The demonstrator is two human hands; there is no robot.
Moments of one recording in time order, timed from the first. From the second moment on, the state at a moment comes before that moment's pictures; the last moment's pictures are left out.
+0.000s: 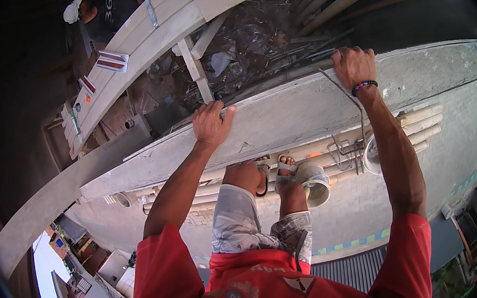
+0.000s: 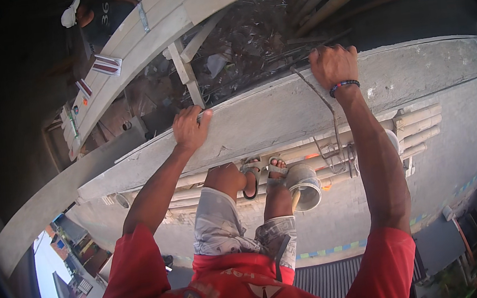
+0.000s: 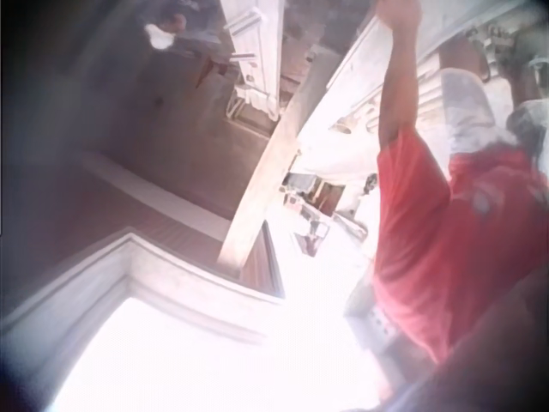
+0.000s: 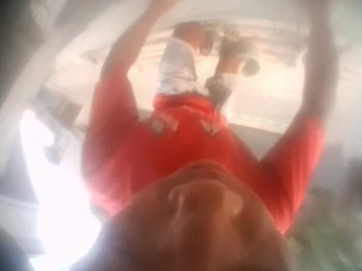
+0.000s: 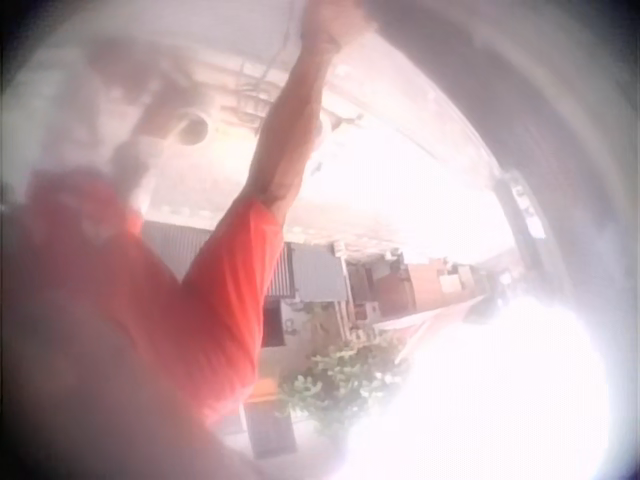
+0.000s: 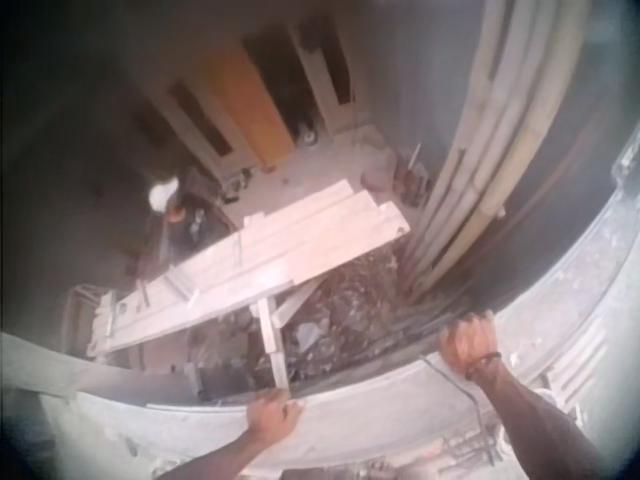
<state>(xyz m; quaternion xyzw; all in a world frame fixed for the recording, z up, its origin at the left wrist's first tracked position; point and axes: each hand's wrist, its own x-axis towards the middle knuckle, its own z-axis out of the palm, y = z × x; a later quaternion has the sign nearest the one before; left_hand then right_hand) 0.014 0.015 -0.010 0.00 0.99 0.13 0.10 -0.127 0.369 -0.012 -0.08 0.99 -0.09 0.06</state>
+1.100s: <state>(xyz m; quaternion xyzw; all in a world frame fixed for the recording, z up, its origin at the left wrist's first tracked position) 0.015 0.017 -0.012 -0.01 0.98 0.16 0.09 -0.130 0.369 -0.004 -0.09 0.99 -0.05 0.08</state>
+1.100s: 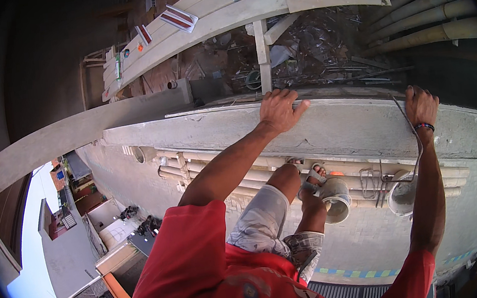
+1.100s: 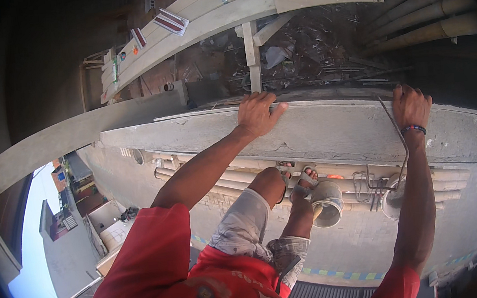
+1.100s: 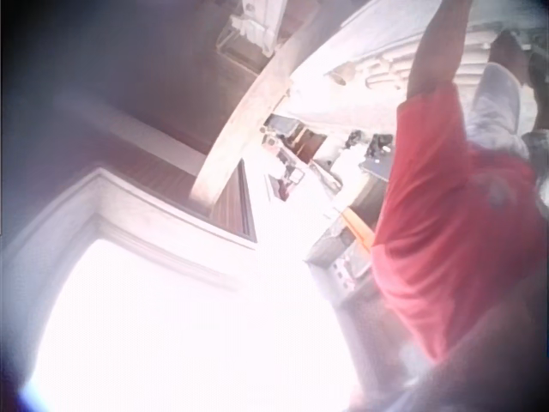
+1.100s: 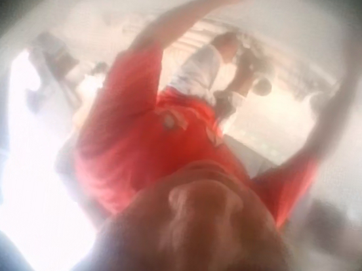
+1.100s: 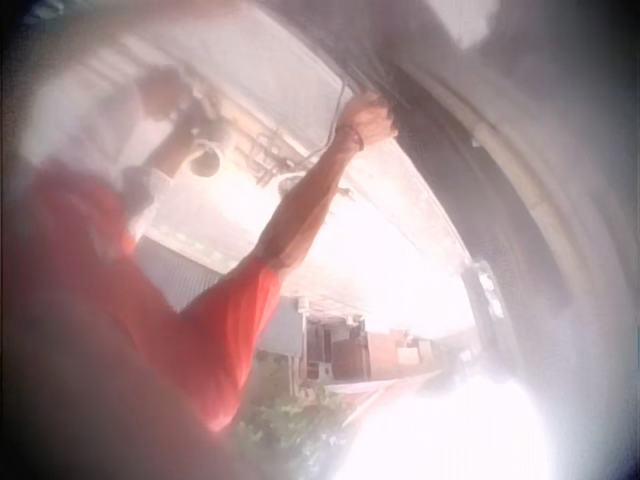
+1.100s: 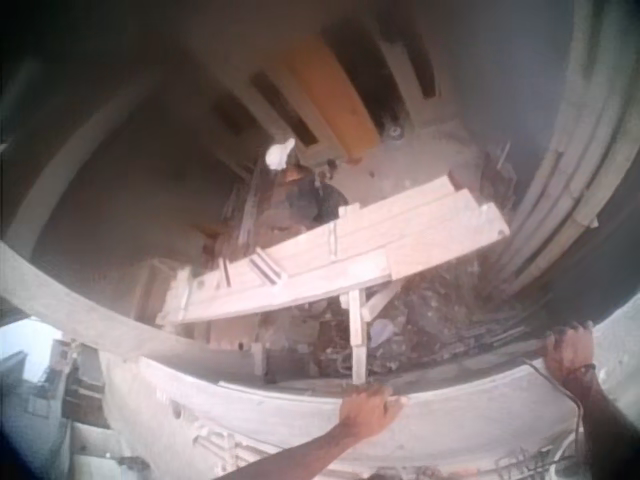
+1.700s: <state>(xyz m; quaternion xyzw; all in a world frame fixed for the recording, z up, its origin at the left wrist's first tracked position) 0.011 0.018 -0.009 -0.01 0.98 0.18 0.10 -0.125 0.377 -0.018 -0.08 0.99 -0.08 0.01</state>
